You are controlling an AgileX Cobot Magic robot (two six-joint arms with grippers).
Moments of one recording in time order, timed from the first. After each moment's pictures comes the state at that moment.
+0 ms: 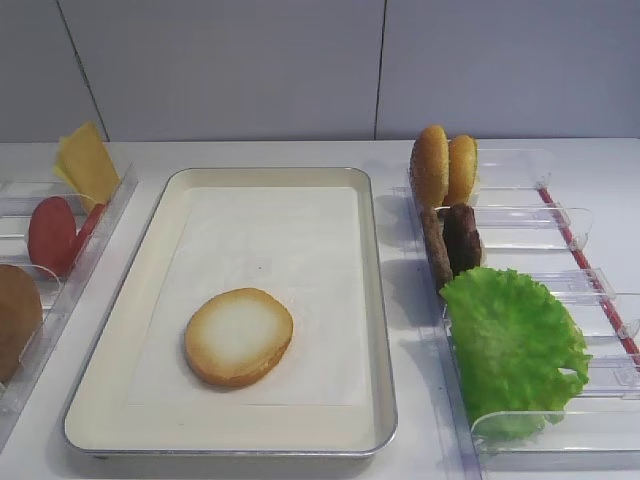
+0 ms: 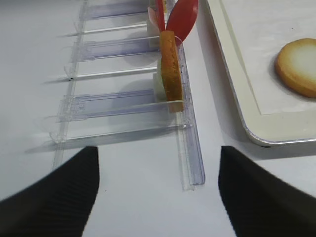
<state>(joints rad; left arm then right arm) 0.02 -0.02 -0.48 0.02 1.18 0.03 0.01 -0.02 -0.47 0.23 1.13 -0.17</state>
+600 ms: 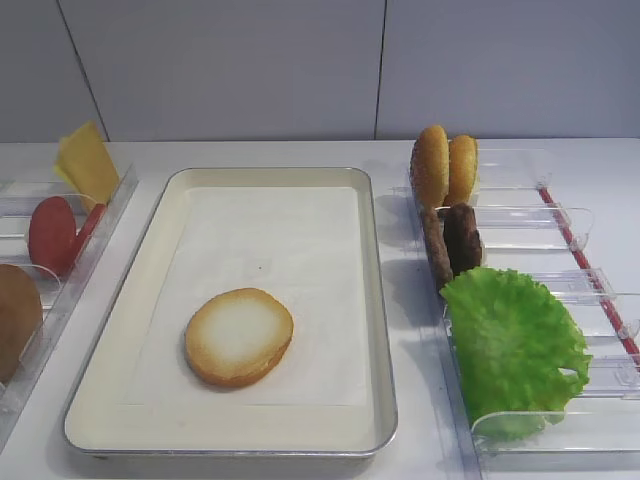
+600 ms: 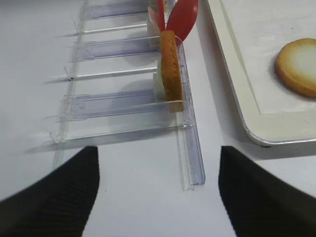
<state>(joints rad) 0.02 -0.02 -0.48 0.02 1.18 0.03 0.01 -0.02 -0.47 0.25 1.14 -0.25</state>
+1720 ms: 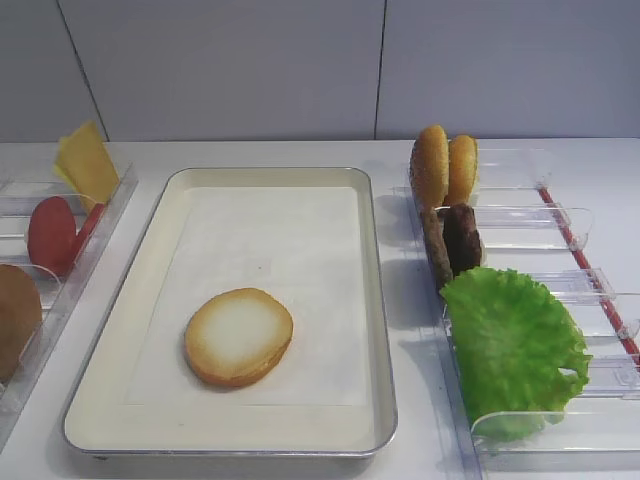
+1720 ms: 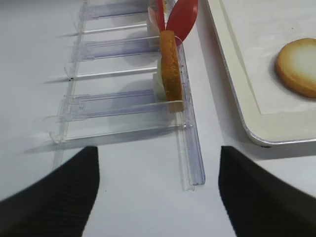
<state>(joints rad) 0.02 -0.02 -0.48 0.02 1.18 0.03 0.01 0.53 -0.60 0.59 1.17 -0.29</state>
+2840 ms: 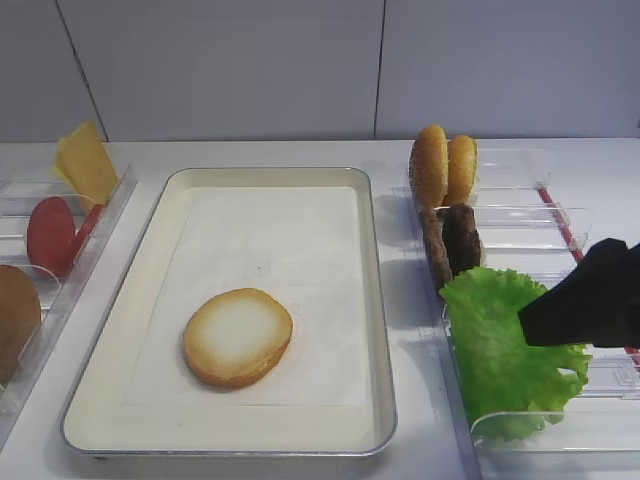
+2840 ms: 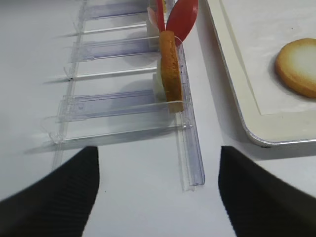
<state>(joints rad) 0.02 -0.02 -0.48 0.02 1.18 0.03 0.01 1.01 -0.60 0.77 1.01 -0.58</state>
